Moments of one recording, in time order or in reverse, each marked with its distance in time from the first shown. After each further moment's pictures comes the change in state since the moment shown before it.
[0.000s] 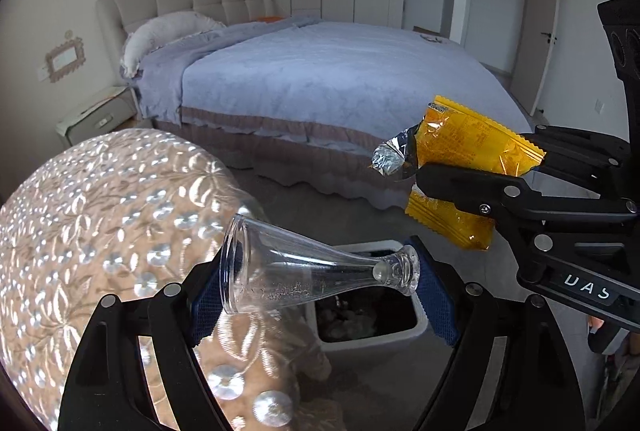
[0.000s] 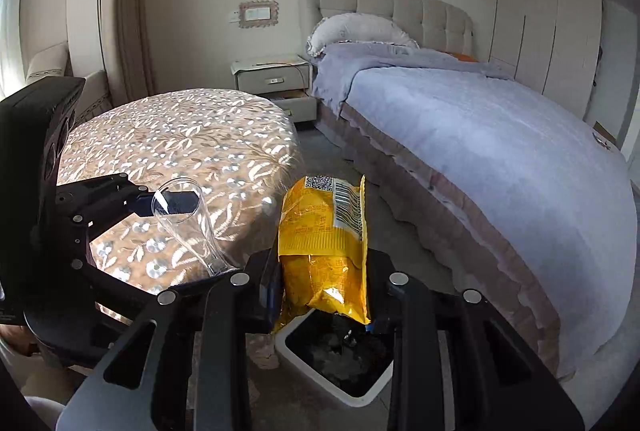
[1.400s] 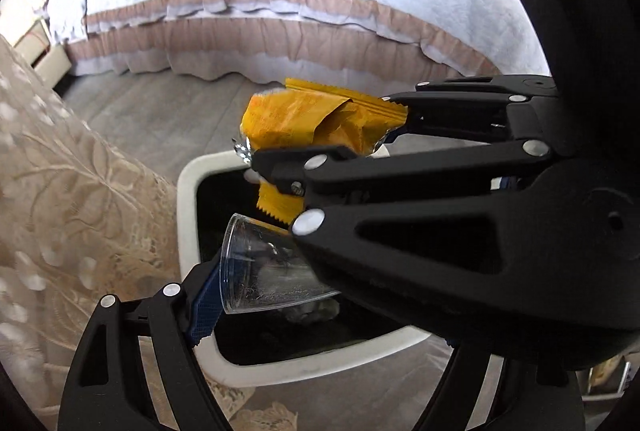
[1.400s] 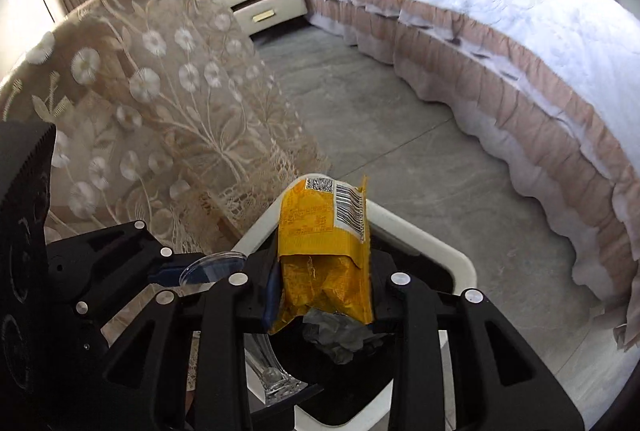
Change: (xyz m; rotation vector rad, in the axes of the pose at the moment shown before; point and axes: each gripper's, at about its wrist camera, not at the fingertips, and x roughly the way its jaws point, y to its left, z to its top) left arm 0.247 -0.055 -0.068 0.047 0.374 -0.165; right arm 0.219 -0.096 -0.116 0.179 0.325 0.161
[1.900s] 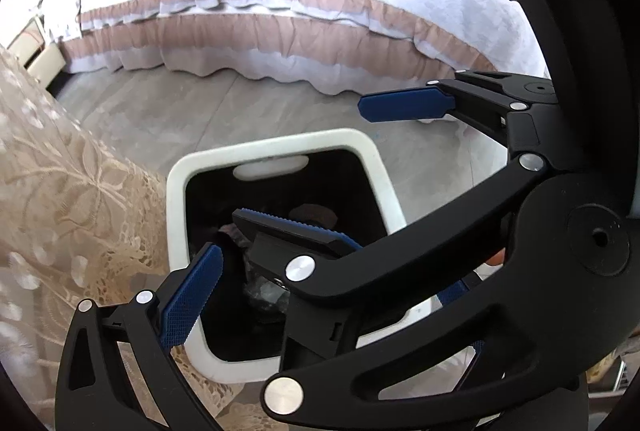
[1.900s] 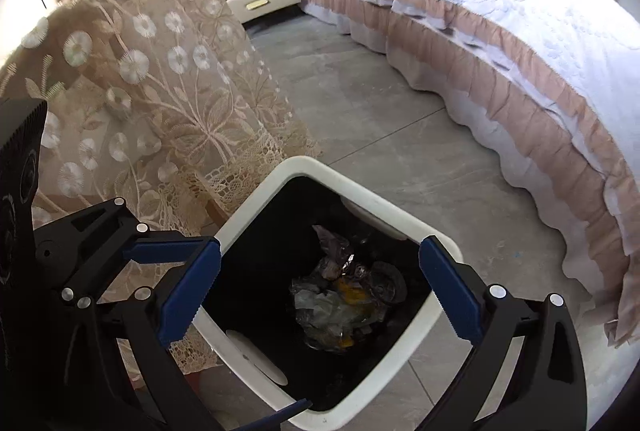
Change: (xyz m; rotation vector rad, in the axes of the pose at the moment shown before) left arm -0.003 -0.010 -0.002 0.010 0.008 -0.015; right arm -0.007 -0.002 -0.010 -0.003 0.023 -0.045
